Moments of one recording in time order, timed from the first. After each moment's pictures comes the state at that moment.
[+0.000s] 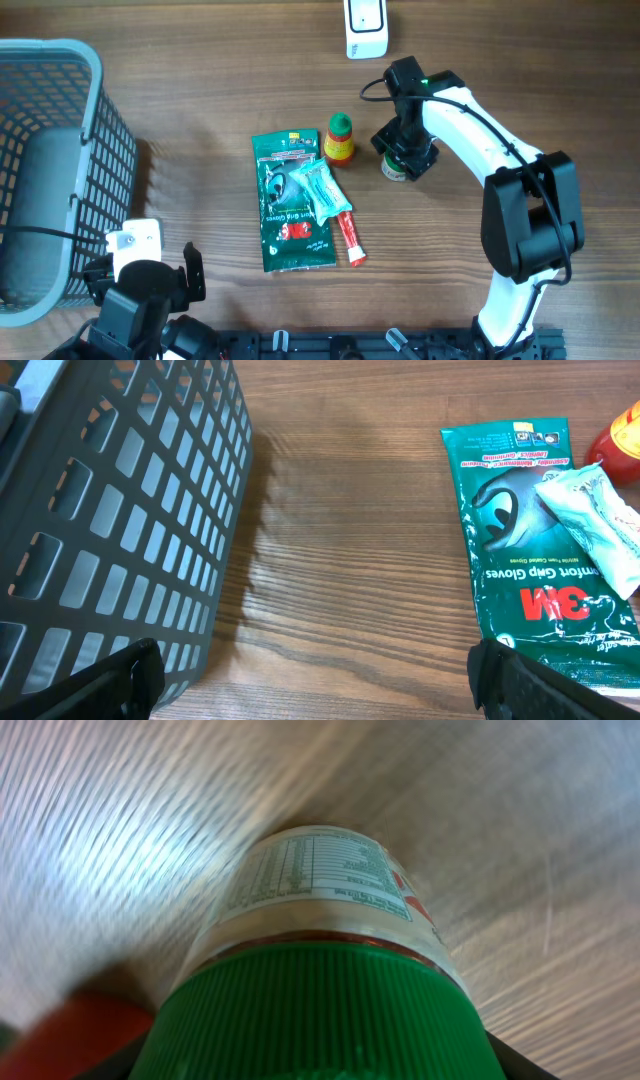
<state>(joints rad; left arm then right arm) -0.49 0.49 0.98 -1.38 -0.51 -0.37 0.34 2.01 1.48 -1.04 -0.09 1.06</state>
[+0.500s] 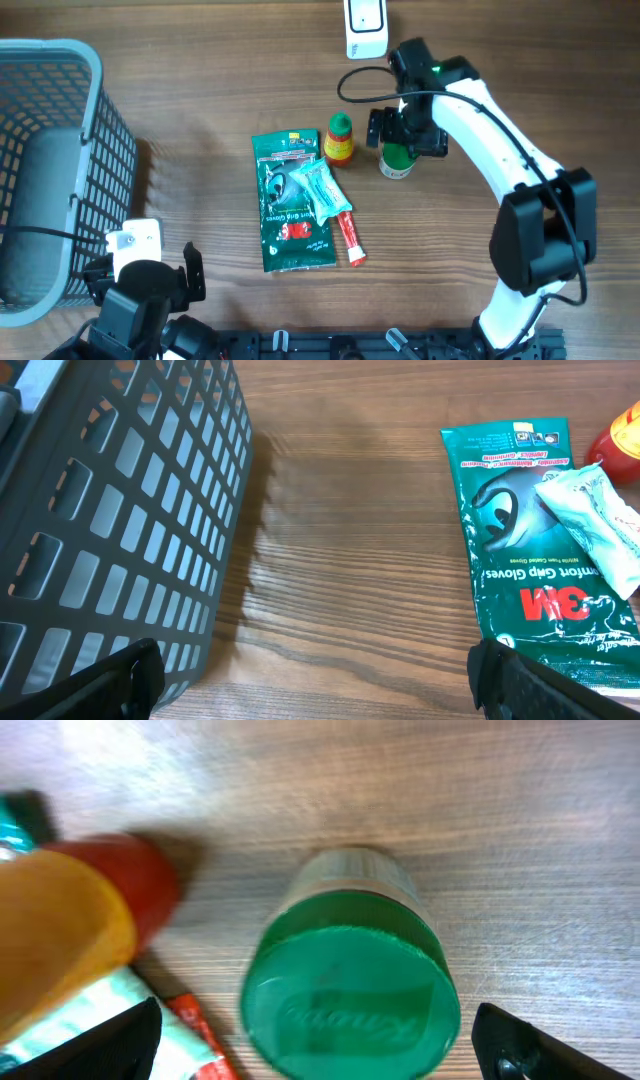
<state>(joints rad) -0.49 0.49 0.98 -1.38 -0.51 -0.37 0.34 1.94 1.58 -1.11 -0.08 0.46</state>
